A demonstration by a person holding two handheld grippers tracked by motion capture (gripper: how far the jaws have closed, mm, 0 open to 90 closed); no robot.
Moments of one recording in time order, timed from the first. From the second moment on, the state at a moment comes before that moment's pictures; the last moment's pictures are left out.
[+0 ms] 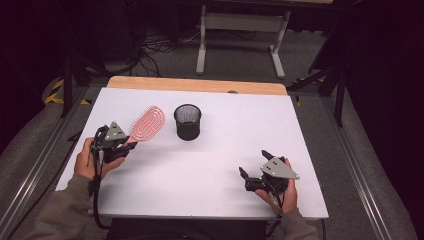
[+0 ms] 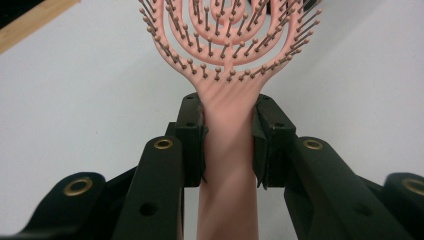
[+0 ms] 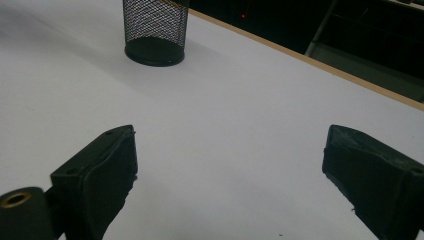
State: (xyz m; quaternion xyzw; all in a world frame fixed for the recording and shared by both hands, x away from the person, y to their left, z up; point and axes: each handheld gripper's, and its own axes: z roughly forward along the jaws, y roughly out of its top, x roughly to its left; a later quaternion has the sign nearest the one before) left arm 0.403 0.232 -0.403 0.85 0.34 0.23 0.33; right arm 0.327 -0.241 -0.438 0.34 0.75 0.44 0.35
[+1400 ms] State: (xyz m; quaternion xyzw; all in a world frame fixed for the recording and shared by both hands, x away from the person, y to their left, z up) left arm 0.371 0.202 -0.419 0.79 0.22 0.29 0.49; right arm 0.337 -0.195 -0.393 0.30 0.71 0.53 0.36
